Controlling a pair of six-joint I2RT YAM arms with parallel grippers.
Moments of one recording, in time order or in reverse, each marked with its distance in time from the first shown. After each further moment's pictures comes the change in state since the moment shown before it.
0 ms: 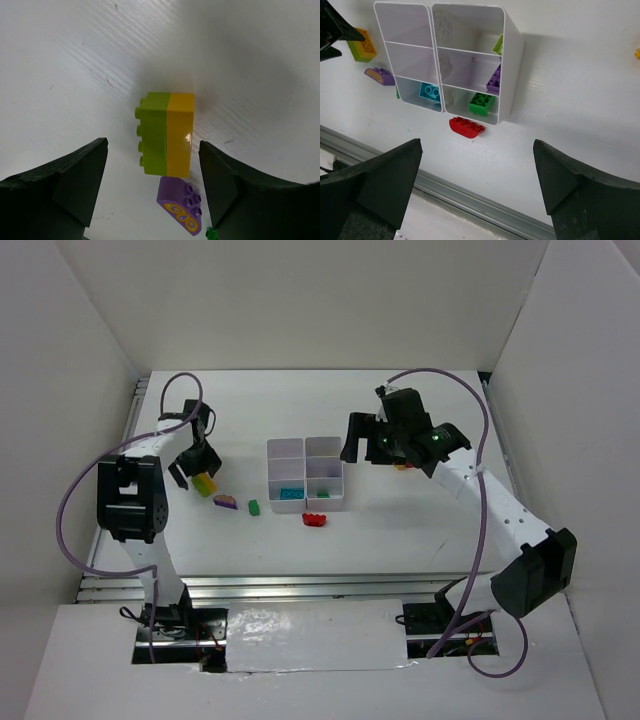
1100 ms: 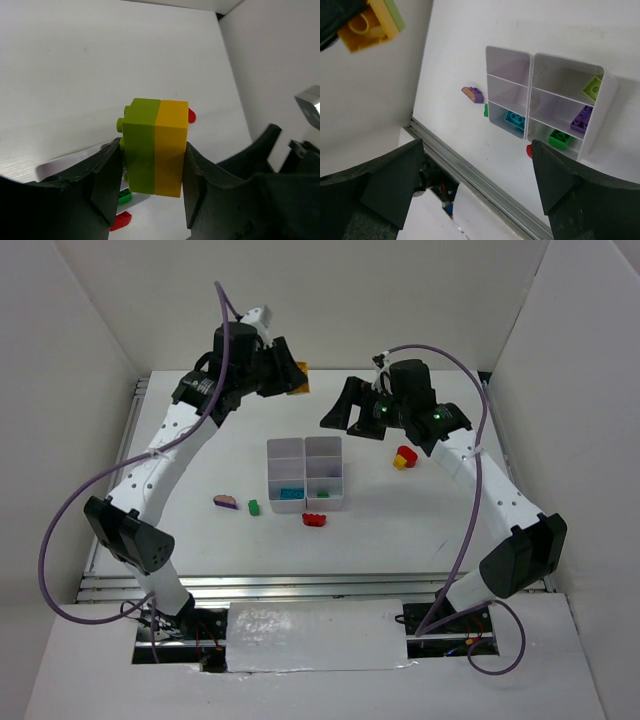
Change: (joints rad) left arm -0.396 -0.187 0.532 0.222 0.388 0.125; right arm -0.063 0.115 0.174 0.142 -0.335 0.151
